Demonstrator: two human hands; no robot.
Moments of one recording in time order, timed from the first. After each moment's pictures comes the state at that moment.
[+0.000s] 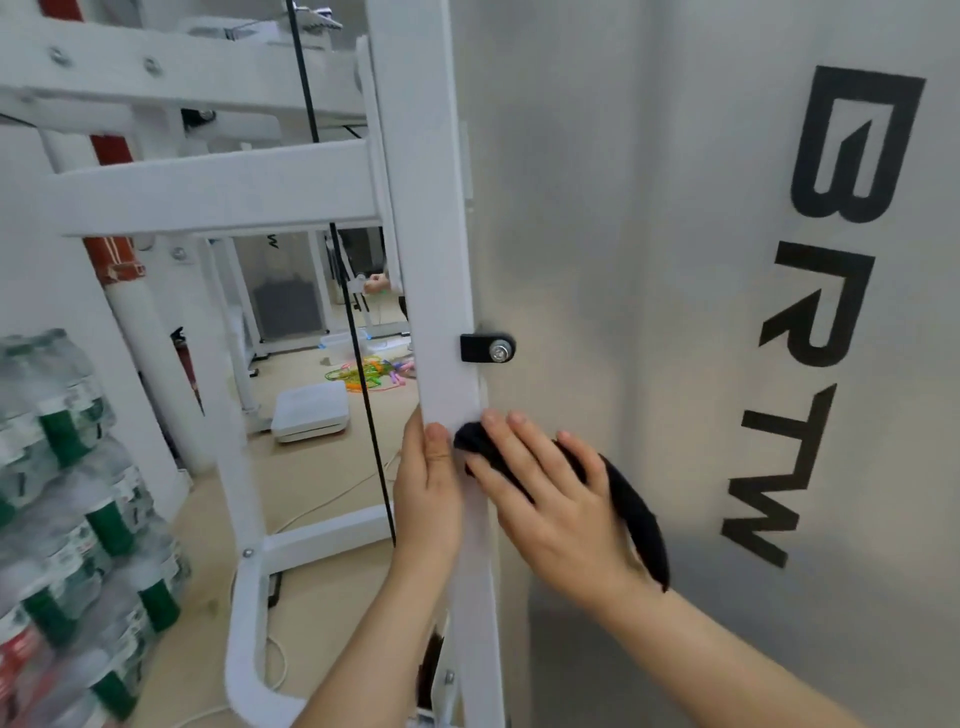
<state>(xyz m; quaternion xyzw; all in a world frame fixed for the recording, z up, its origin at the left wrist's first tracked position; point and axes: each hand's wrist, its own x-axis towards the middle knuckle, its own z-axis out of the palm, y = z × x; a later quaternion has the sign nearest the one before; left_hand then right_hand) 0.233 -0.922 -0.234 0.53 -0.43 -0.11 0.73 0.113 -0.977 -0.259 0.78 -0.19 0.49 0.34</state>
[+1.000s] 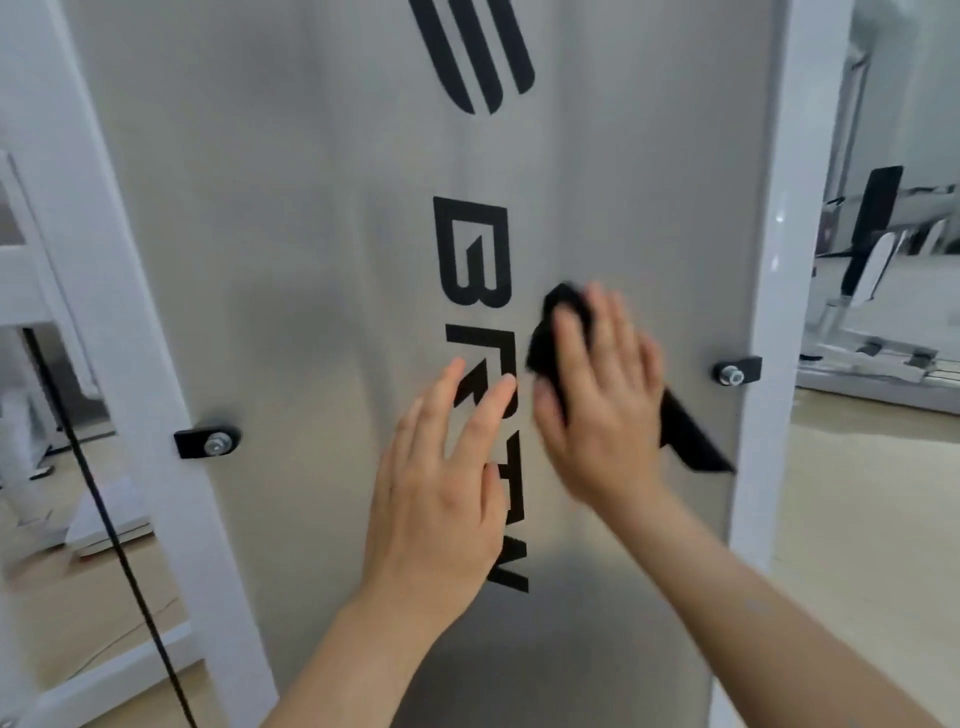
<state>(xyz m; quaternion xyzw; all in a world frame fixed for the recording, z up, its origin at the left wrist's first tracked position) 0.056 -0.930 -0.162 0.50 -0.71 0.23 0.43 -0.091 -1.033 -0.159 0.62 -0.38 0.59 0.36</state>
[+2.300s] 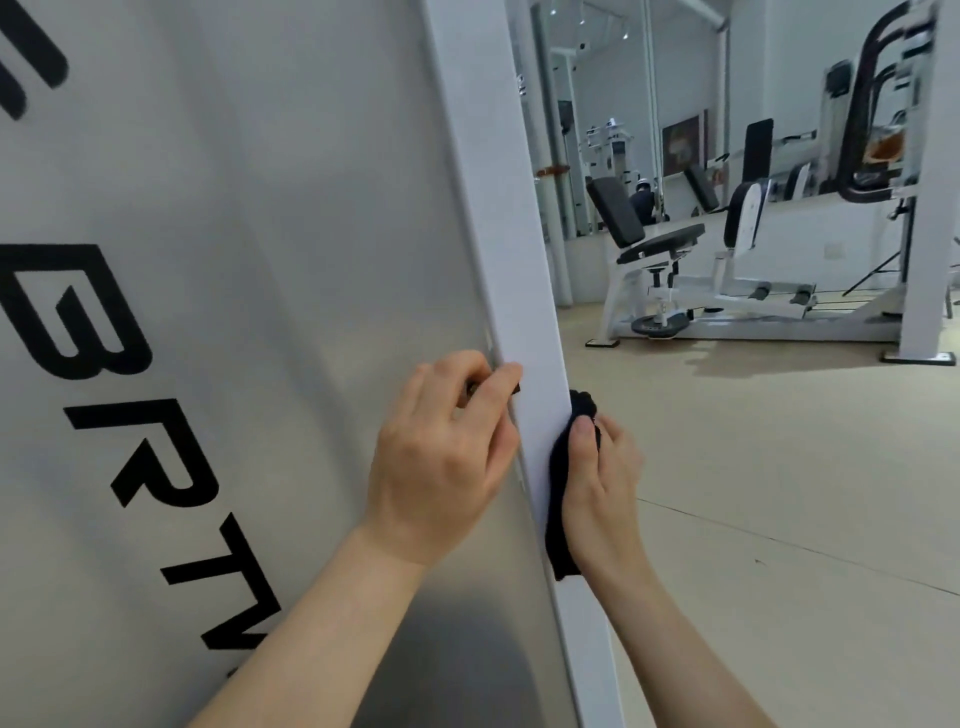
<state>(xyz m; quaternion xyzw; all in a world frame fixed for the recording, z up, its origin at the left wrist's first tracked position) -0.123 -1.040 -0.144 0.31 -0.74 0.37 0.46 -0.245 -1.058 -0.224 0.50 -0.47 0.71 -0.16</state>
